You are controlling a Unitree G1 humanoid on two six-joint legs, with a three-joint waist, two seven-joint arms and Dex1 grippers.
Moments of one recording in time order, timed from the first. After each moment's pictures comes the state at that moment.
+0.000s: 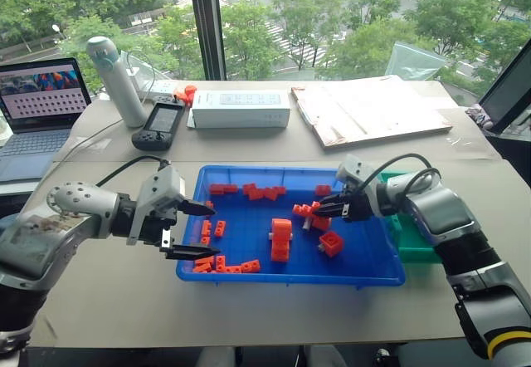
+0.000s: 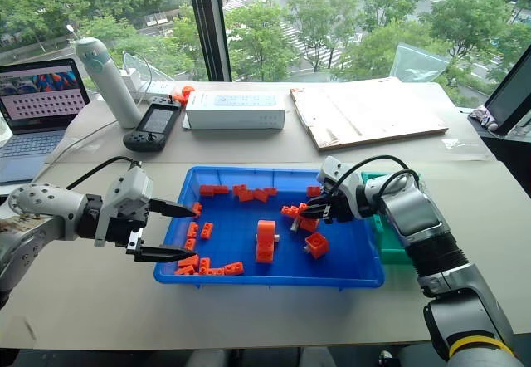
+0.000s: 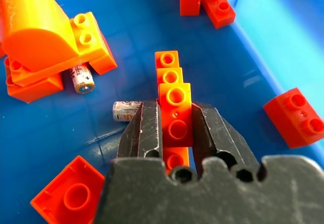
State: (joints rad) left arm -0.39 1.03 0.00 -0.38 -0.62 0.74 -1.20; right arm -0.74 -0.69 0.27 0.16 0.21 0.61 1.17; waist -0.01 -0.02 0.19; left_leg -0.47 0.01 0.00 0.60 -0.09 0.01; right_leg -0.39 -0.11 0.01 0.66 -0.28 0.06
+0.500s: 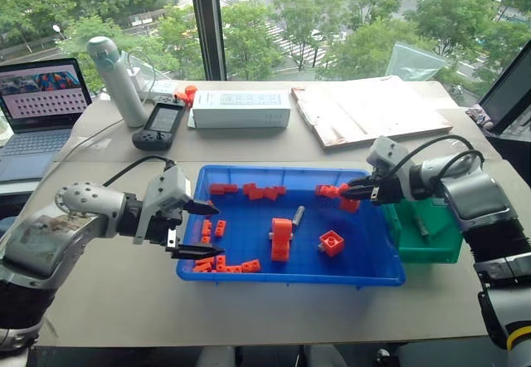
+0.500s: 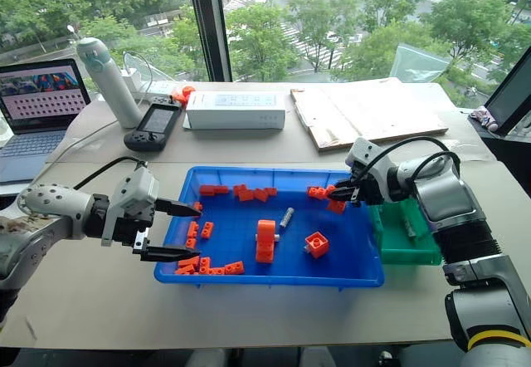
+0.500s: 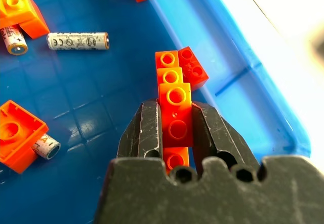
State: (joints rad) left arm -0.40 1.00 -0.02 -0.38 -0.59 0.73 -1.20; right arm -0.79 -0.80 0.22 0.29 0.13 0.48 1.20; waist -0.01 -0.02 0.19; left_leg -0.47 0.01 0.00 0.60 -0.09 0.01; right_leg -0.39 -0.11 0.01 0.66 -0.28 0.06
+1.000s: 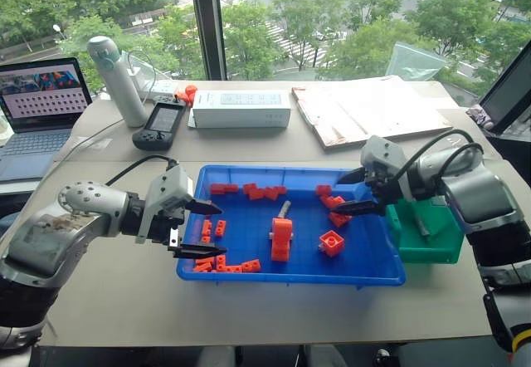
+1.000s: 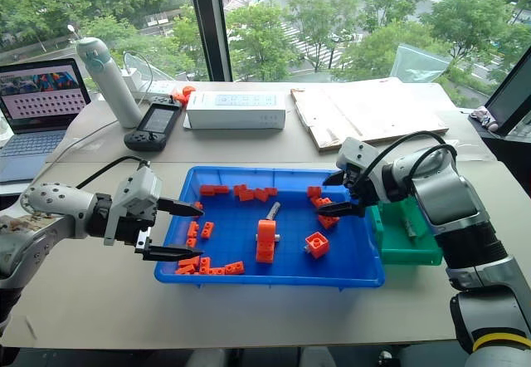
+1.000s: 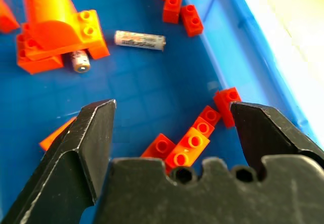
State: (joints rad) left arm -0.41 1.00 -0.02 -0.38 -0.59 0.74 -1.20; right arm -0.73 -0.88 0.22 -0.03 0.23 0.64 1.35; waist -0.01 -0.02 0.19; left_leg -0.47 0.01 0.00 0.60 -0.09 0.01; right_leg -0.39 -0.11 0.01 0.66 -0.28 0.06
